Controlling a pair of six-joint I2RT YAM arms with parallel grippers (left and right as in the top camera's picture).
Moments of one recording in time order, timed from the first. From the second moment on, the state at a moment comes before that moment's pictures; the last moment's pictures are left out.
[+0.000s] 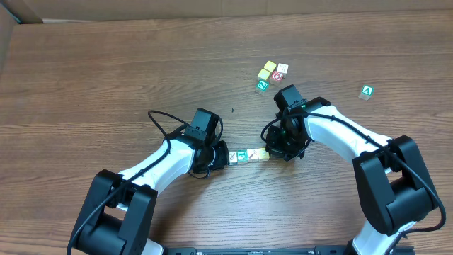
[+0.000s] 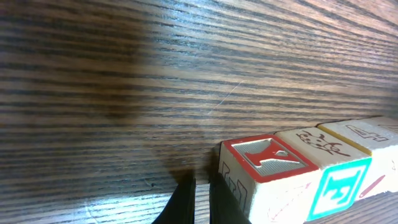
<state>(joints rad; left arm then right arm) -0.42 1.67 0.82 -0.47 0.27 -0.62 0.44 1.88 1.15 -0.80 -0.37 0.62</state>
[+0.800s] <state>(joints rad) -0.36 1.67 0.84 -0.55 0.23 -0.55 0.50 1.88 1.15 -0.79 -0.39 0.63</state>
